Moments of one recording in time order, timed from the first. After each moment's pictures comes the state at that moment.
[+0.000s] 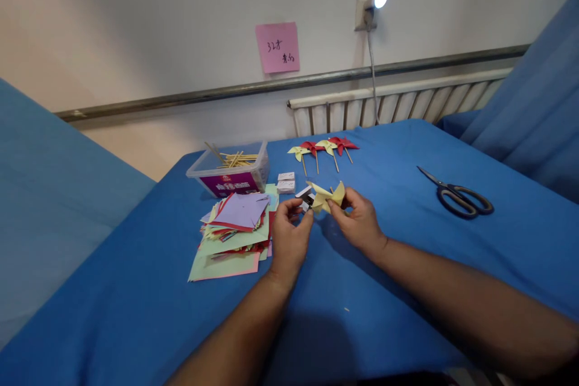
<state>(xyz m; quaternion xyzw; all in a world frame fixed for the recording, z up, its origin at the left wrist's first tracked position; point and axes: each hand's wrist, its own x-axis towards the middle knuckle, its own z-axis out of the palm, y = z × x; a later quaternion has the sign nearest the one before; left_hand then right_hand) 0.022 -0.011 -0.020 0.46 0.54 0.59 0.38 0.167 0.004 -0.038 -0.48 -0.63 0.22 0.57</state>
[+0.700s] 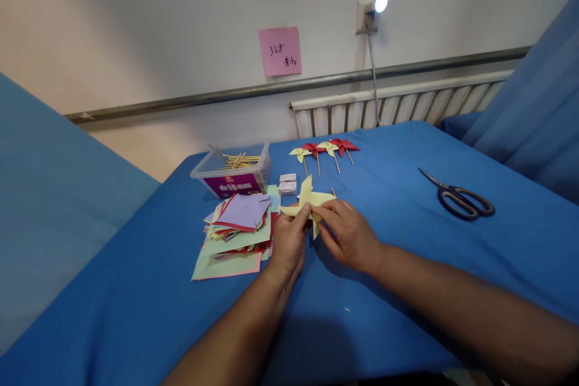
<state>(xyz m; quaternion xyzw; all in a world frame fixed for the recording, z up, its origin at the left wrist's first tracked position) 0.027 -0.012 -0.010 0.36 0.41 0.61 0.58 0.163 -0.021 -0.017 -0.37 -0.83 0.06 0.41</state>
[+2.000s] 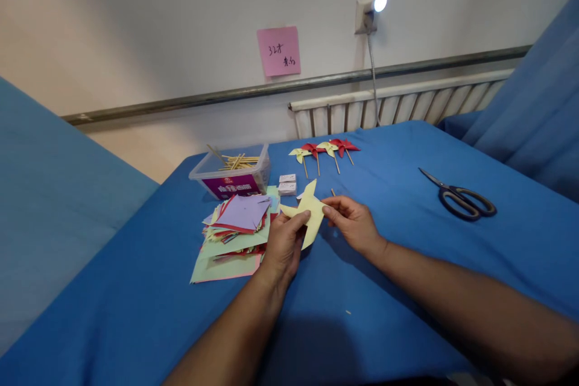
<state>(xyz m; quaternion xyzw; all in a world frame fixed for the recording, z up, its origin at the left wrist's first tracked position) 0.016 -0.014 0.000 0.29 0.45 0.56 0.63 0.156 -0.001 -0.034 -0.40 -0.50 0.51 0.58</state>
